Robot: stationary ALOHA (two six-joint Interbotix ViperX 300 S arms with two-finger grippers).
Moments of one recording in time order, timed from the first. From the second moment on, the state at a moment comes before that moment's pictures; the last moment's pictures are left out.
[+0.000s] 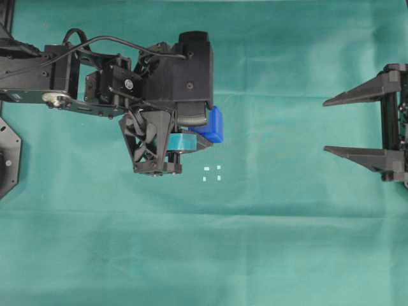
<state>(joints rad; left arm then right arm) 0.01 -0.14 0.14 0.02 0.79 0.01 -0.01 -0.87 1.15 0.03 -0.24 0.02</state>
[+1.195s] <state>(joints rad) 0.00 -0.21 0.25 0.01 0.61 0.01 -0.01 -0.87 1.15 0.03 -0.24 0.02</state>
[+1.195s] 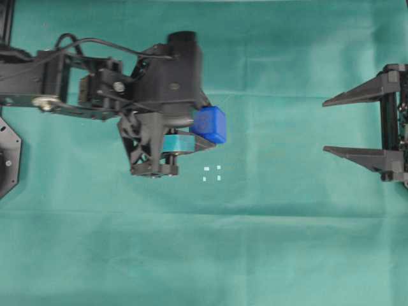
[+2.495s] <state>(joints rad) 0.00 -0.40 0.54 0.00 0.15 -0.04 -0.01 -0.87 1.12 -0.08 -0.24 0.01</state>
